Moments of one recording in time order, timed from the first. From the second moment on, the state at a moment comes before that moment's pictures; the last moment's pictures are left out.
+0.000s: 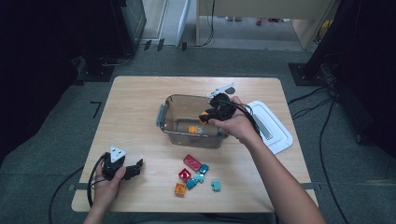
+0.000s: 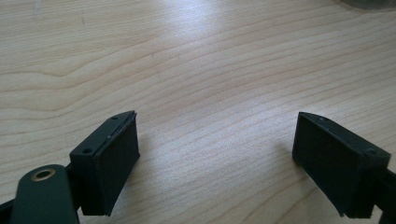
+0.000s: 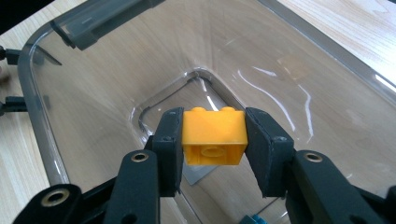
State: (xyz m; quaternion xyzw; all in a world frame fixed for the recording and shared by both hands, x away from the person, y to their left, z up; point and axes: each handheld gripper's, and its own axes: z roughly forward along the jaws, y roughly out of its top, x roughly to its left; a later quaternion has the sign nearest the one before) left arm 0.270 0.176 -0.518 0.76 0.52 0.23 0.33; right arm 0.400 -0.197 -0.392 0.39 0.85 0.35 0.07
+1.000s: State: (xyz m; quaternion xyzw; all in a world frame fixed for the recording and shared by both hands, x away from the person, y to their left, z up) left arm 0.270 0.176 -0.519 0.76 0.52 0.23 0.33; right arm 0.371 -0.197 -0.368 0.36 0.84 0.39 0.08
